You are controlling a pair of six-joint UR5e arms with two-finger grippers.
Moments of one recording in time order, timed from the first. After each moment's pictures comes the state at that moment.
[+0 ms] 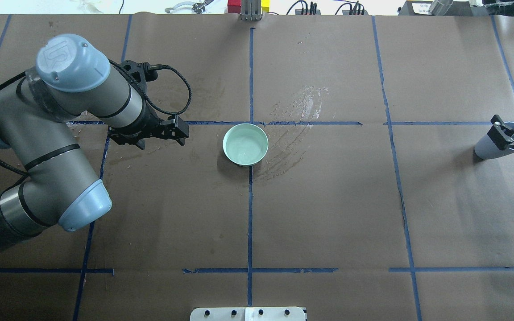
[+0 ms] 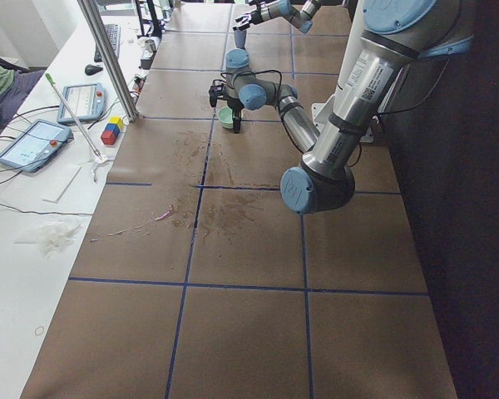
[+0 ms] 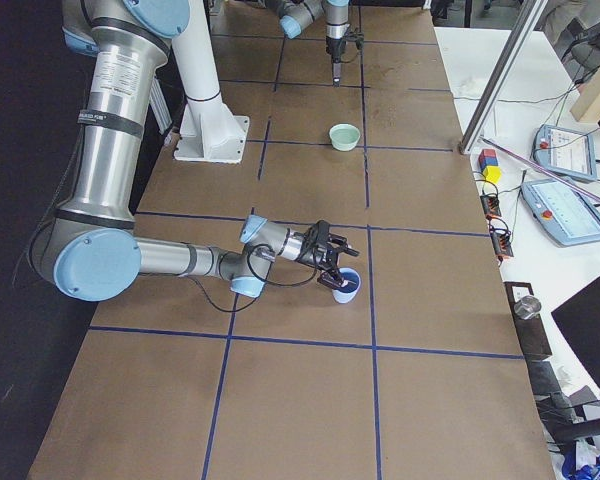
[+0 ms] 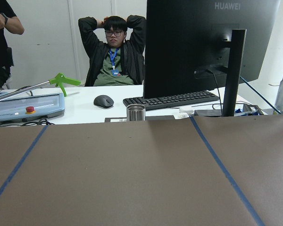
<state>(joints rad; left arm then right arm) -0.71 -2.09 -1.84 -1.61 -2.05 -1.17 0.64 -1.83 1.57 -0.20 0.88 1.11</state>
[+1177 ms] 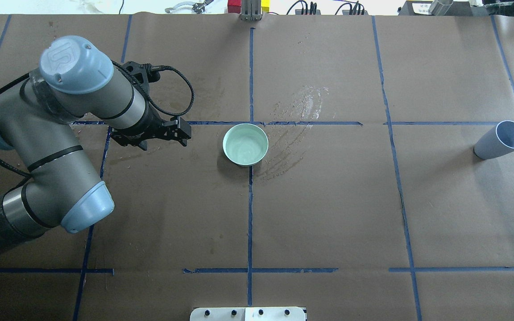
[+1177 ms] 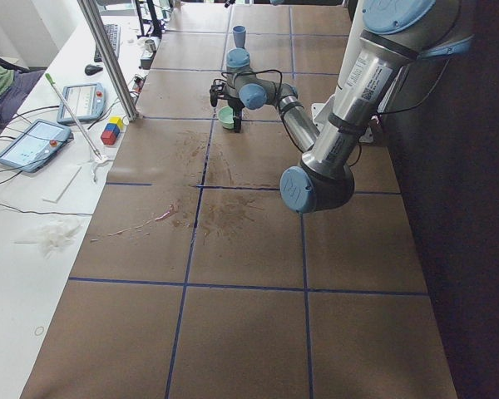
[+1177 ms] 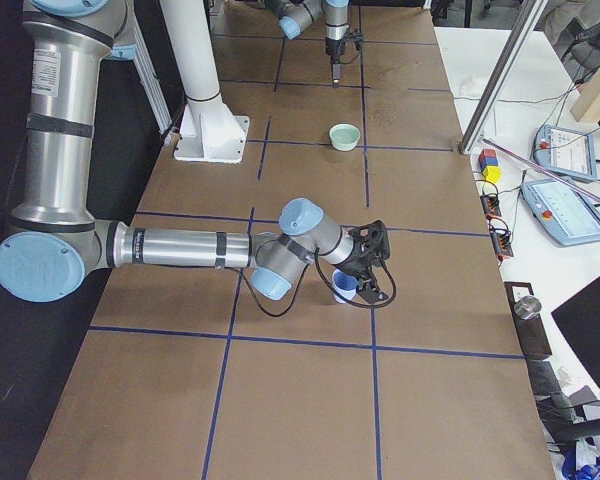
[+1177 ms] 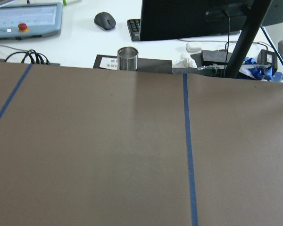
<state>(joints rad) -0.70 -2.10 -1.84 -1.61 -2.05 -1.18 1.37 -1.71 1.65 -0.63 1.98 0.60</state>
